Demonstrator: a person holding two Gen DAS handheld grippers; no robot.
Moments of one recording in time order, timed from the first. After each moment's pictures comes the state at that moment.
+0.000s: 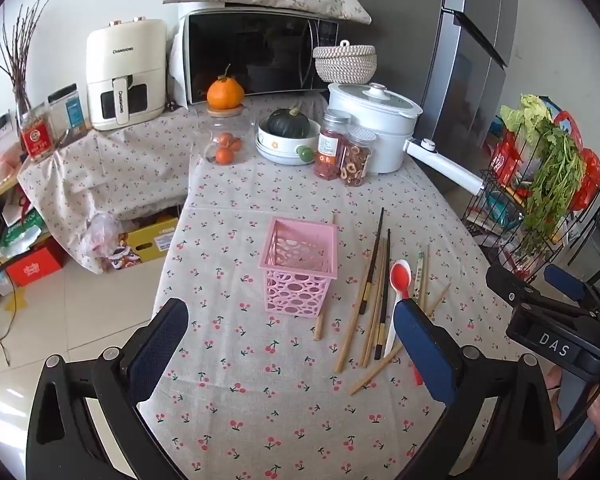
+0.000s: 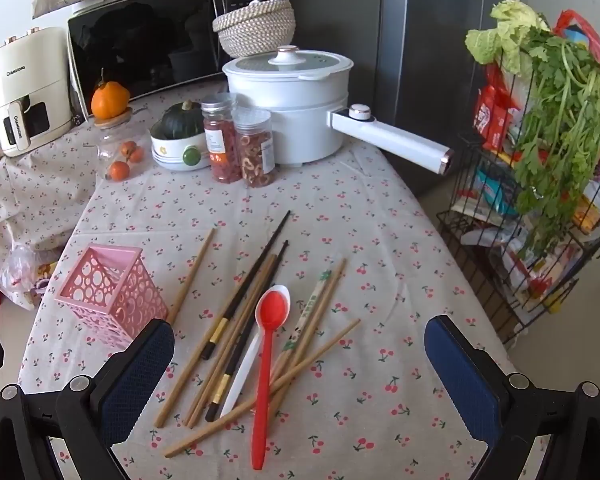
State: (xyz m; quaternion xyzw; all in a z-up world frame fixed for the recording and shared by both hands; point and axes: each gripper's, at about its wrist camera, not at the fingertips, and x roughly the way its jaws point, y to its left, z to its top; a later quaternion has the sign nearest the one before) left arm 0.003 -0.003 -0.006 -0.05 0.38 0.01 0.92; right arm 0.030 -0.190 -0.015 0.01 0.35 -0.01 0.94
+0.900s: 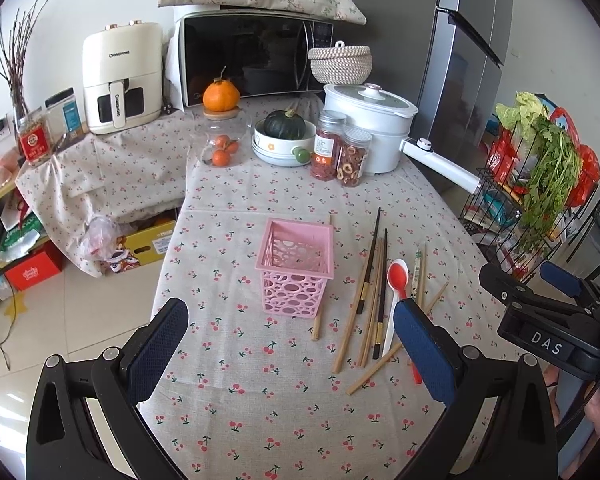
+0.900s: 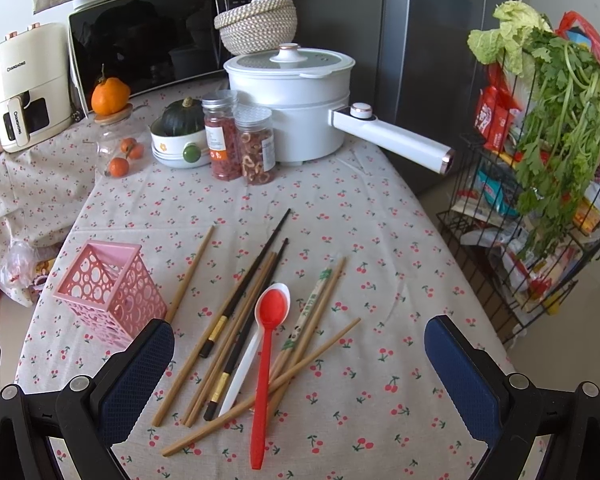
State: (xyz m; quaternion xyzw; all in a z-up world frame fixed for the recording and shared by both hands) left arm 0.002 -0.005 -0.005 -0.05 0.38 0.01 0.93; right arm 0.032 -0.190 -0.017 0.01 0.35 -0.01 0.94
